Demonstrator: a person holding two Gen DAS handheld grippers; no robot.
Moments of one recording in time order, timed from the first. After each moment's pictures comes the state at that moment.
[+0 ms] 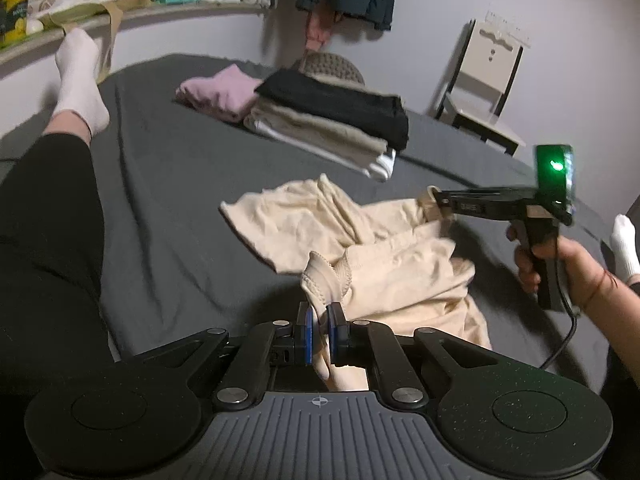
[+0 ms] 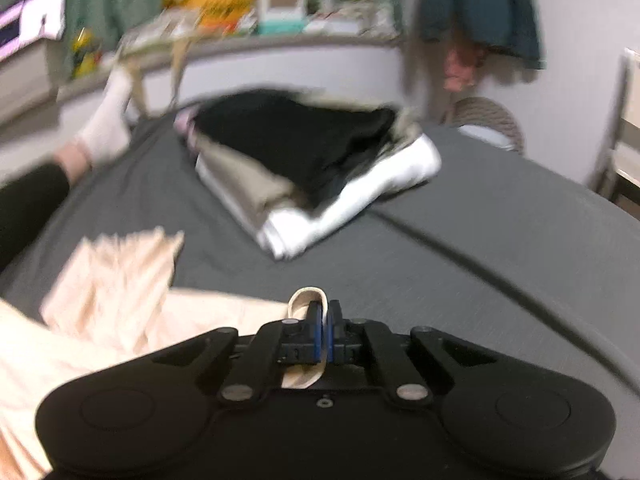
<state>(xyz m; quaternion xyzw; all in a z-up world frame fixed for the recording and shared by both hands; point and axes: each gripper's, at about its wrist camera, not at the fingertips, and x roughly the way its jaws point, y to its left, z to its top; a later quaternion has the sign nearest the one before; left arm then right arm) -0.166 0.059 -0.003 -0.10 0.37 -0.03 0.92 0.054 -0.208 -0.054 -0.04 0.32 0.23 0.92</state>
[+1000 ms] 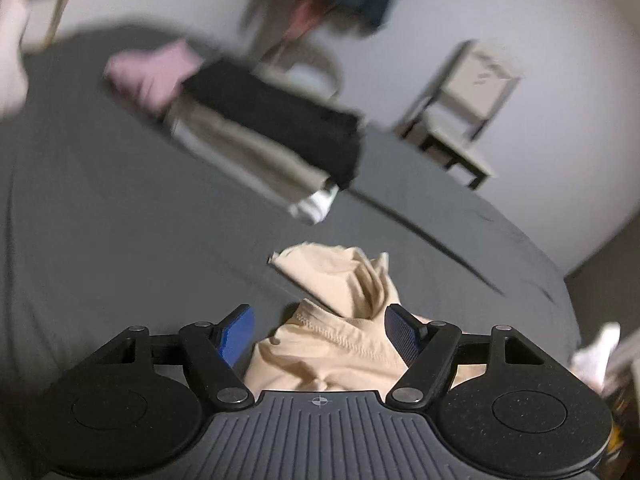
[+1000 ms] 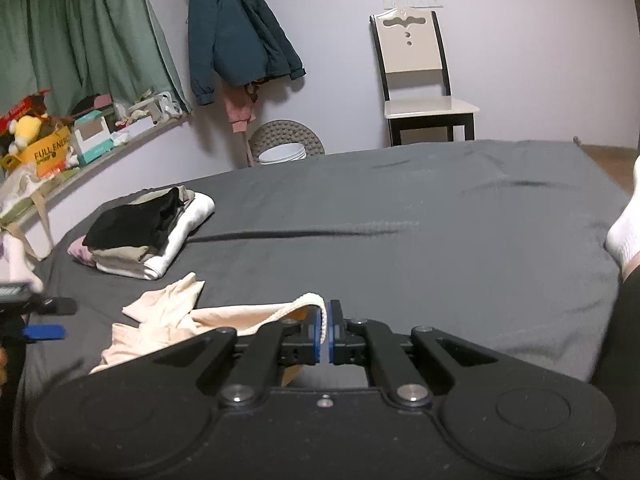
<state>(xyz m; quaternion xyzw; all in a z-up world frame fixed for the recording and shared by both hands) -0.025 0.023 -0.009 -0.23 0.42 -0.07 0.88 -0.145 -0.343 0.000 0.13 0.29 -0.03 0.95</state>
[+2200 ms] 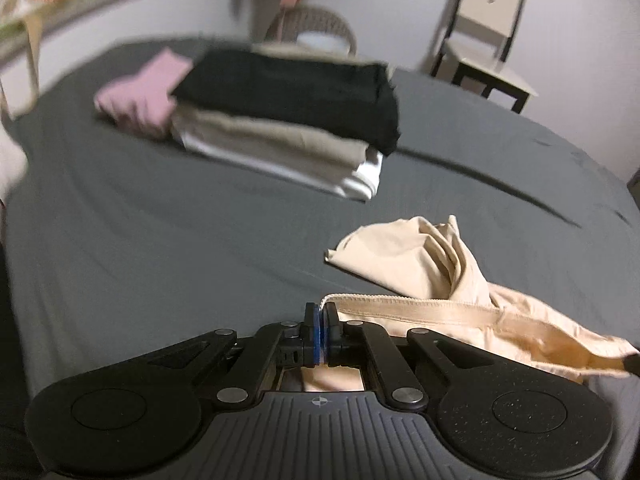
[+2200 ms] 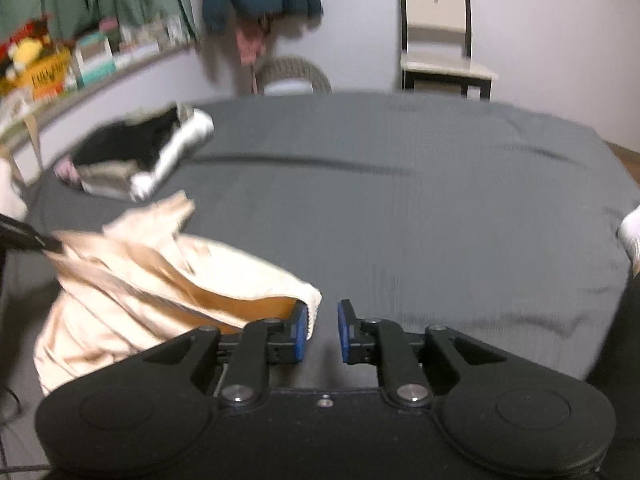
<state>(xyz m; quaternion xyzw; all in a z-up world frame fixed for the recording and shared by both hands) -0.009 0.002 -0.009 -0.04 0.45 -0.05 0.89 -0.128 -0.320 -0.036 0.06 0.40 -0.03 0.91</state>
